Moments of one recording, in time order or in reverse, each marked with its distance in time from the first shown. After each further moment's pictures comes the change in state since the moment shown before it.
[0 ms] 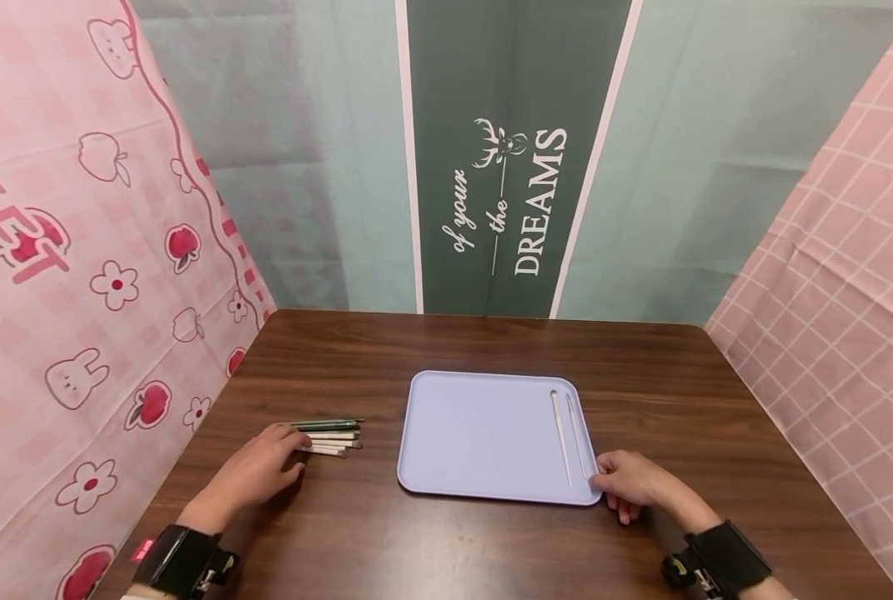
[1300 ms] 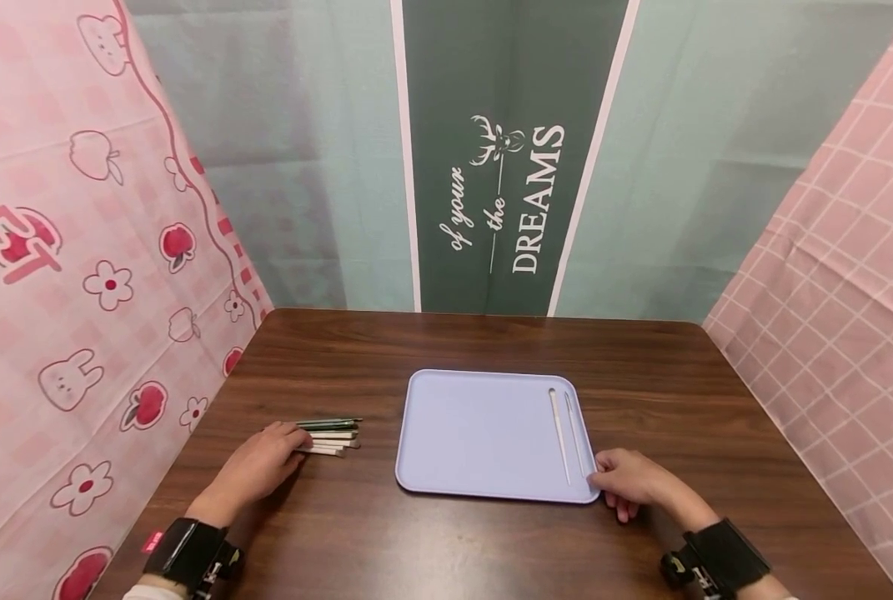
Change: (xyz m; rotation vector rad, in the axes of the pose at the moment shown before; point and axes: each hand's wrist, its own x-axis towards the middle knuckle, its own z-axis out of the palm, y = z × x) left_hand 0.006 -0.006 0.015 0.053 0.085 0.058; right_hand -0.001 0.000 0.000 -0.002 0.010 0.001
